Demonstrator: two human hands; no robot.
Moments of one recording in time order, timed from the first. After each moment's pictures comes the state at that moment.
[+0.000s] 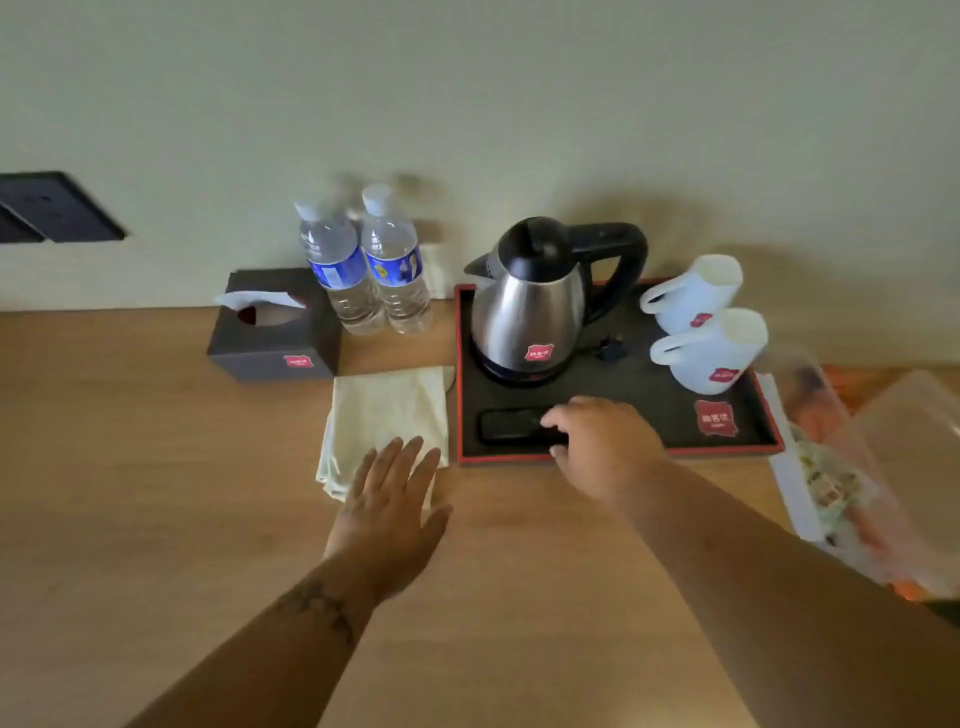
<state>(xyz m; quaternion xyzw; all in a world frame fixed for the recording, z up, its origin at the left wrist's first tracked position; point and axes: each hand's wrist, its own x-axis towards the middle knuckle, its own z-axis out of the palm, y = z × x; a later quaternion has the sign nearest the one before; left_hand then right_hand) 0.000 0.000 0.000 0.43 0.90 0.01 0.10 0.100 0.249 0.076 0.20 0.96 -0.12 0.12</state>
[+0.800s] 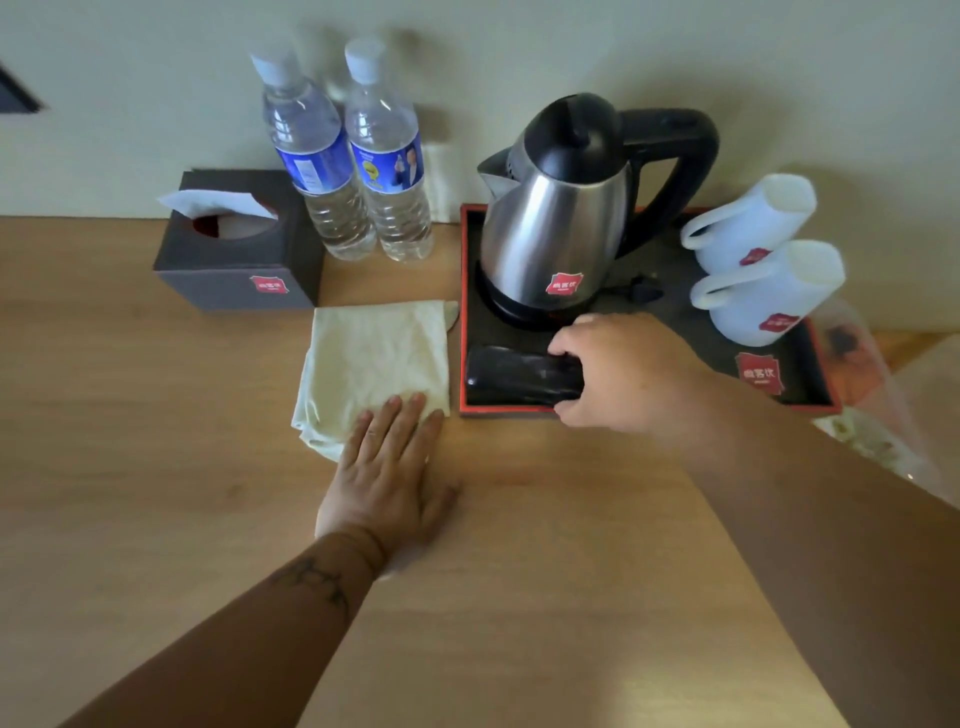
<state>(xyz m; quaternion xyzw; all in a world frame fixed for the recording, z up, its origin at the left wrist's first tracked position) 0.007 -0.002 -0.048 0.43 0.90 0.06 0.07 0.074 0.263 0.073 0.13 0.98 -0.06 0.16</state>
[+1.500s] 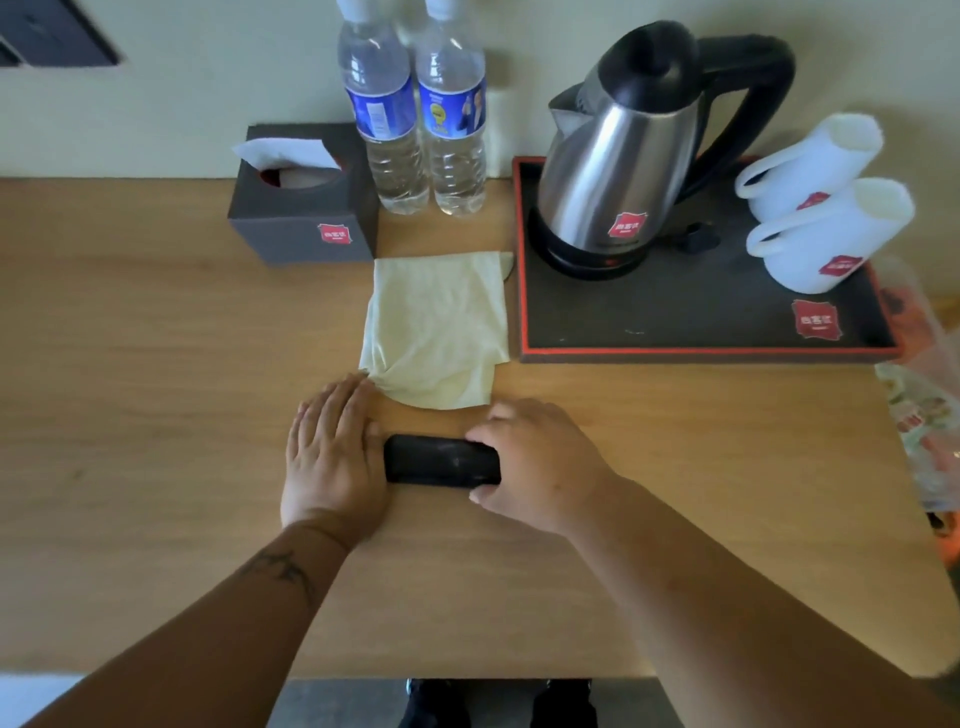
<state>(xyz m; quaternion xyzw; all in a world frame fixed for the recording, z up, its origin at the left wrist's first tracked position) -0.011 -0.099 -0.047 0.24 0.95 0.20 0.06 0.097 0.095 0.012 0.08 0.97 -0.19 0.16</state>
